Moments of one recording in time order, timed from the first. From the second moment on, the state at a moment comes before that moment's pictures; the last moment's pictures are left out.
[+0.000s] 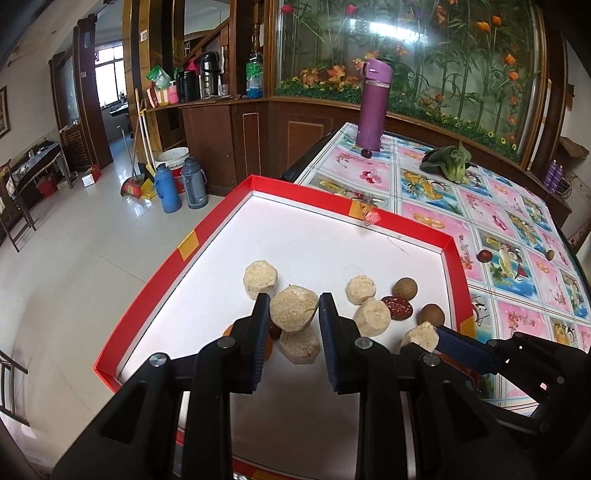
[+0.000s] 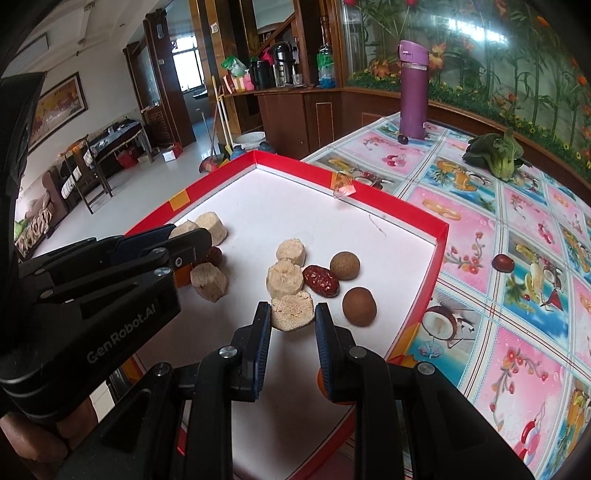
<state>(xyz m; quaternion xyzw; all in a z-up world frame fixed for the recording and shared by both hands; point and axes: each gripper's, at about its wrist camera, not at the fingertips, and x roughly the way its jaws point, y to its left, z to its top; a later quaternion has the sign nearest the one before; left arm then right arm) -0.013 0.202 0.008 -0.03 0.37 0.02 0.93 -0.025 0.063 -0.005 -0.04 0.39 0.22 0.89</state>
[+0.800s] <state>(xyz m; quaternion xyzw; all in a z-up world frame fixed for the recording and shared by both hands) -0.008 0.205 0.001 -0.02 0.38 0.05 0.92 -0.025 0.066 -0.011 -0.05 0.41 0.22 0.88</state>
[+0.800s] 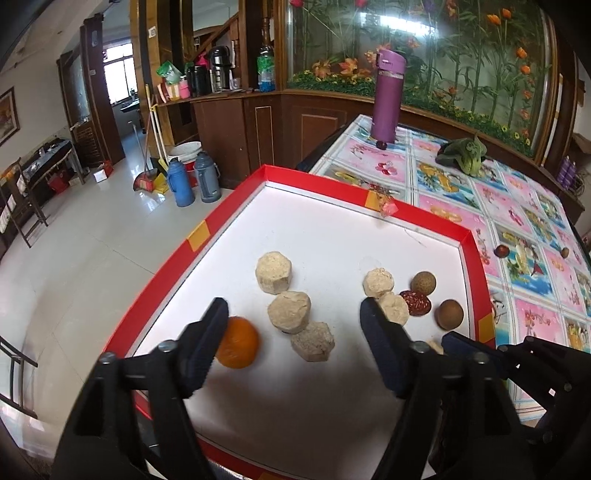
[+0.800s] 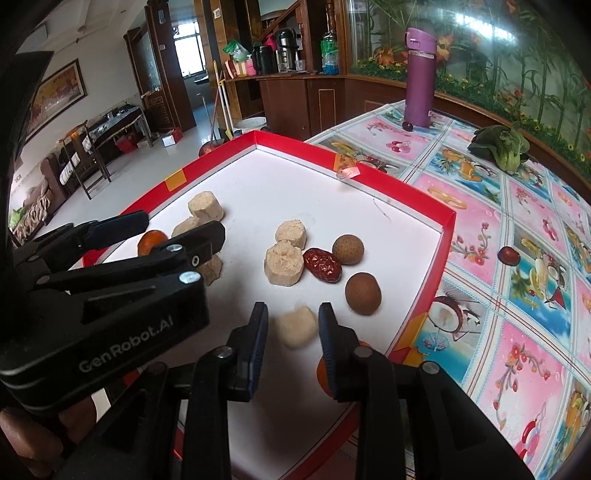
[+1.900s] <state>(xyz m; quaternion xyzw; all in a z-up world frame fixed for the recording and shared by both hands) 0.065 -0.003 0.020 0.12 0.38 -0.13 0.91 0.067 -0.352 -0.006 0.16 0.35 -0.10 0.92</state>
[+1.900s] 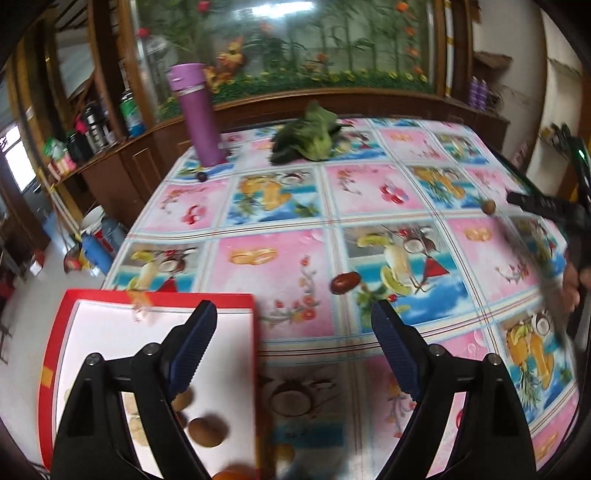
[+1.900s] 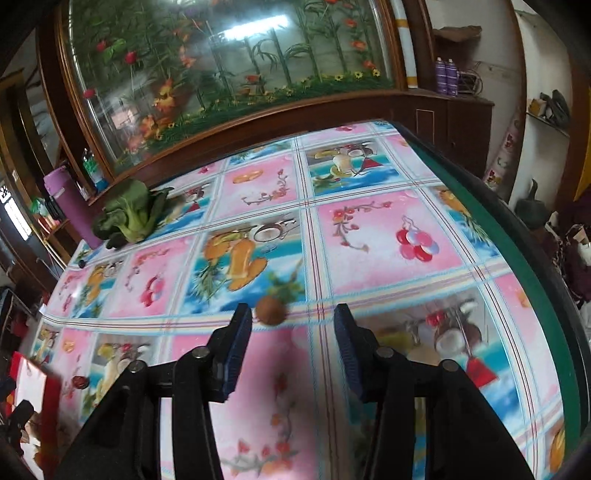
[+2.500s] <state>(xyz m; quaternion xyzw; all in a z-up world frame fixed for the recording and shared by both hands) 0.104 -0.035 -0.011 0.15 0.40 -0.14 0.89 0.102 -0.339 -0.032 0.11 0.40 -0.12 0.90</state>
